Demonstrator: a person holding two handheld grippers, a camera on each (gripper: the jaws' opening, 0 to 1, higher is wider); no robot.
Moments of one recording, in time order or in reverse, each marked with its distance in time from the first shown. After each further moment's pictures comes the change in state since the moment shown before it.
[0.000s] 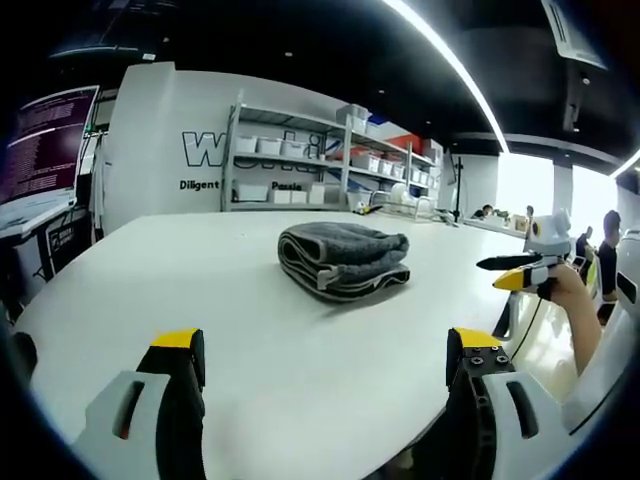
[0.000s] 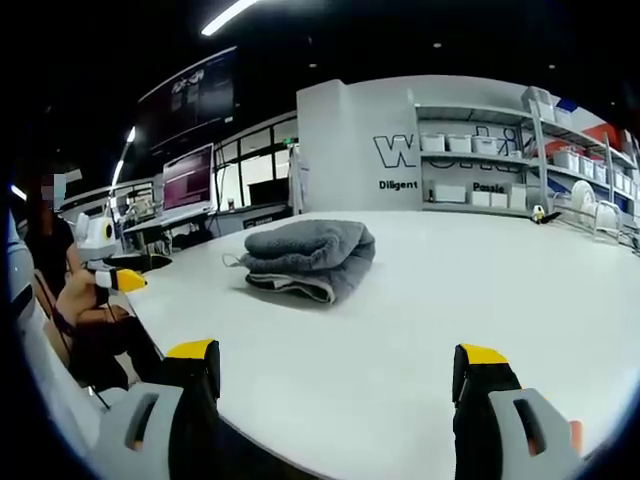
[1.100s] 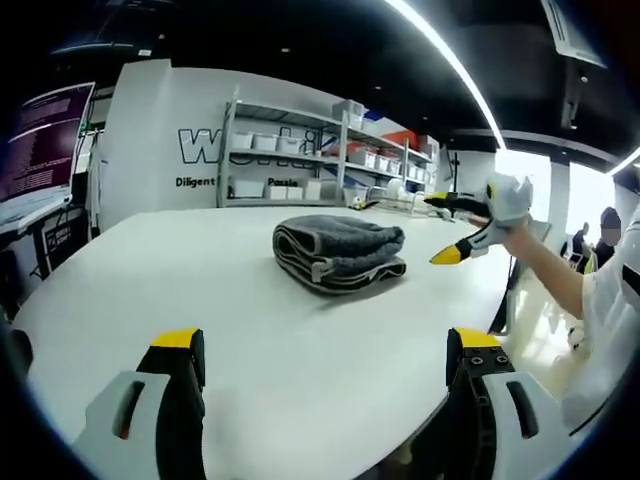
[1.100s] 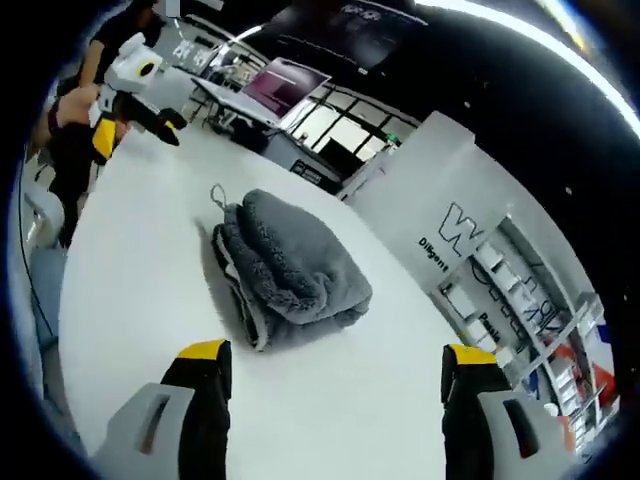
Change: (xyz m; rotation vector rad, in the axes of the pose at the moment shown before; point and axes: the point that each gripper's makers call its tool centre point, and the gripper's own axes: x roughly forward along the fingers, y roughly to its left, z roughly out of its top) left arm 0.002 -0.006 -0.008 0.006 0.018 -0.021; right arm 0.100 -0.017 0.074 -0.932 0.014 0.000
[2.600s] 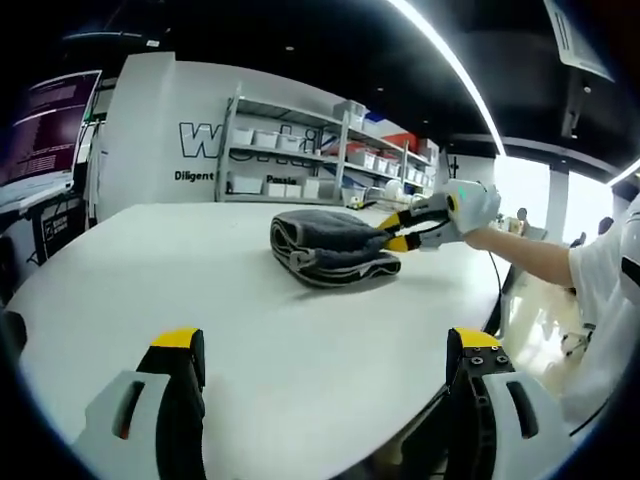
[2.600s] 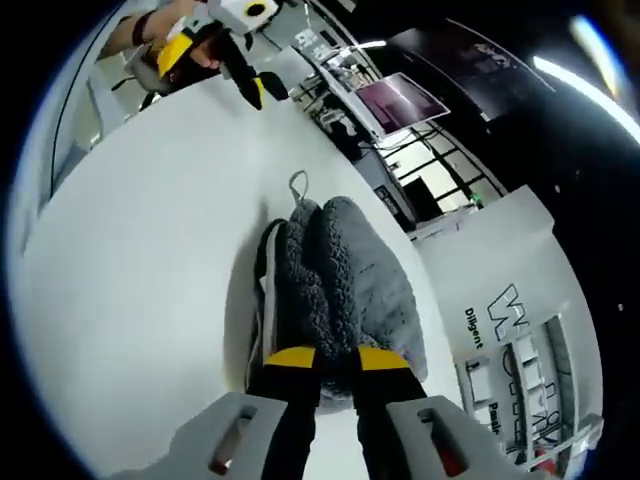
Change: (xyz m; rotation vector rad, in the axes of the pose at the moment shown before) left arm -0.006 0.002 -0.008 -0.039 -0.002 -0.011; right arm 0.057 0.059 0.043 -0.222 -0.126 0.316
